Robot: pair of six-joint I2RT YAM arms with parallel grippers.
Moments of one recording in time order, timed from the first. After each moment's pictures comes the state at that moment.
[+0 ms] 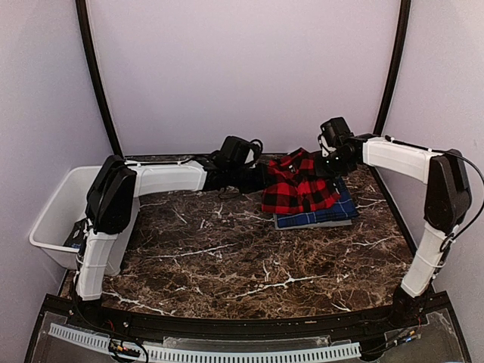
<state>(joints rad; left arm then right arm) -0.78 2.23 1.80 -0.11 0.19 -0.74 0.42 1.78 1.43 -0.55 0.16 0.28</state>
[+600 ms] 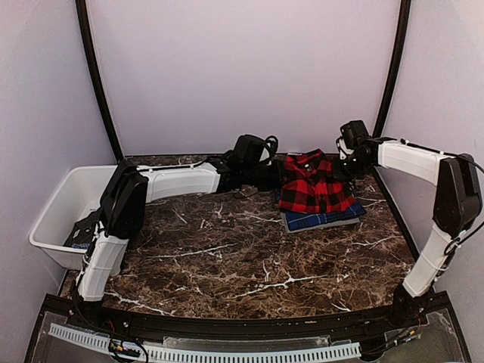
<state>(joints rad) -0.84 2.34 1.96 -0.05 0.25 -0.81 0.29 1.71 1.33 -0.55 0.12 0.24</state>
